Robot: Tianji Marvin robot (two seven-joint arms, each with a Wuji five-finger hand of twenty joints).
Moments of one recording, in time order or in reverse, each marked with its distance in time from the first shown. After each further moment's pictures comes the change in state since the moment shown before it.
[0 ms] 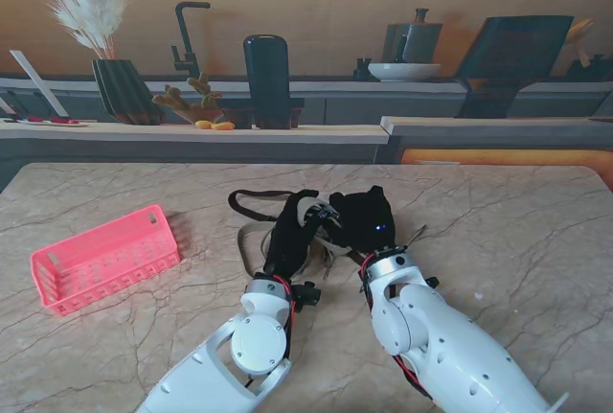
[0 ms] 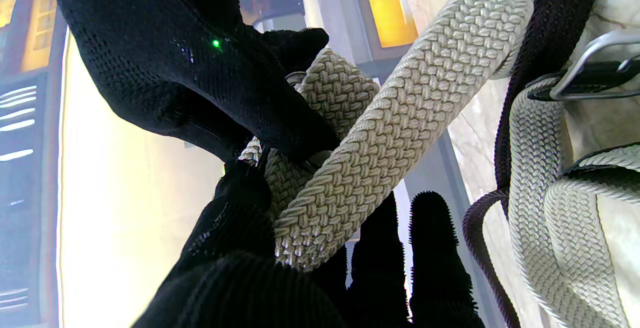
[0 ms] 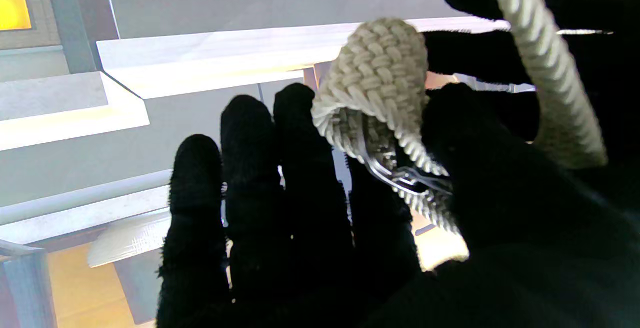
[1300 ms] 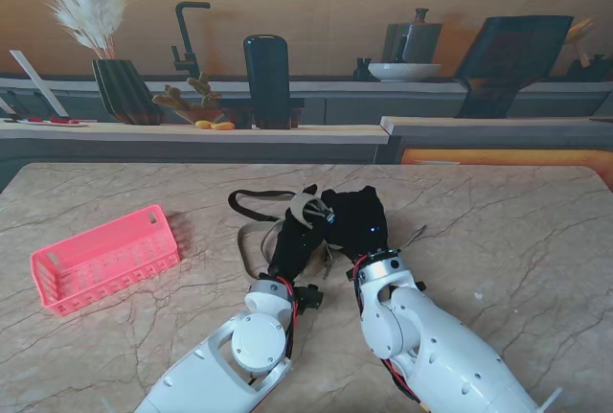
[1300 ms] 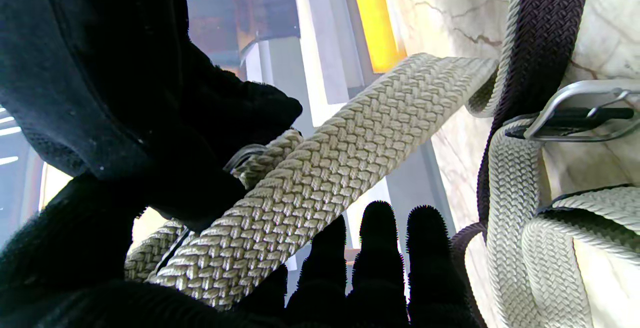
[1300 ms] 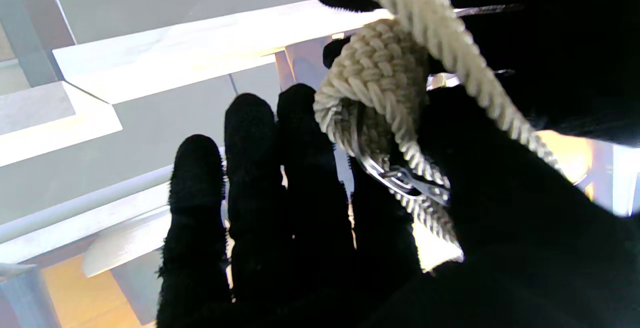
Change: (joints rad) left arm -0.031 0.000 0.028 0.055 -0.068 -0.036 -0.054; right arm 0.007 -0.029 -0.029 0.017 0.086 -0.045 -0.088; left_hand -0.768 -0.325 0.415 0.052 -0.016 -0.024 -0.517 -0.088 -0.123 -0.002 -0.080 -0.011 -0.113 -0.008 -0.130 -0.036 -0.060 -0.036 -0.136 -0.051; right_hand 0.001 0.018 -0.002 0.000 -0.027 -0.016 0.000 0.024 -0.013 -0.013 -0.003 -0.001 -0.004 -0.018 -0.021 -0.011 -0.003 0.001 0.002 -0.024
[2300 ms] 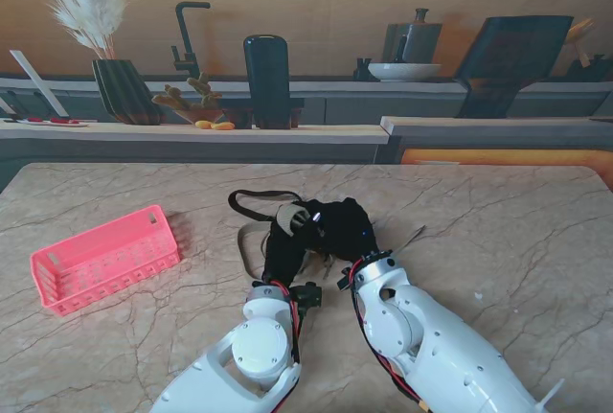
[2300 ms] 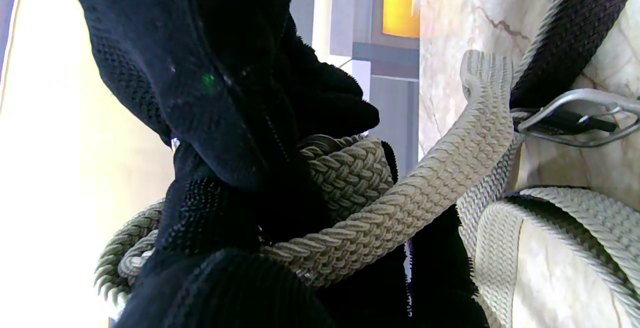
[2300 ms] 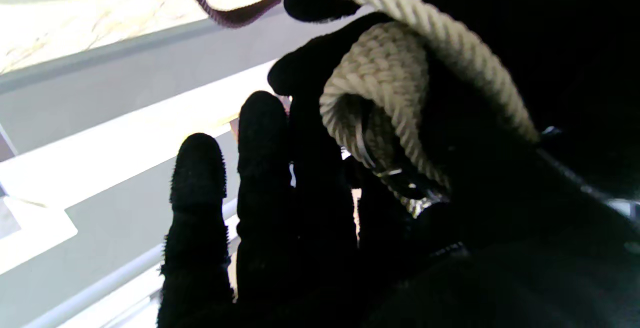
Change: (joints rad) left arm 0.079 -0.030 -0.045 -0.103 -0.167 0.033 0.109; right arm 0.011 -0.005 0.008 0.036 0.123 -0.212 0.138; left_hand 0.705 0.195 -0.576 -0.126 0.120 -0.032 0.749 0.115 0.437 -0.032 0.124 0.061 0.375 0.011 0.224 0.036 0.227 0.053 0.239 0.094; right_hand -0.006 -0.038 0.031 -0.001 -0.104 -0.058 0.081 0.041 -0.049 -0.065 0.002 -0.002 -0.013 -0.078 -0.093 -0.006 0.016 -0.014 -0.052 -0.013
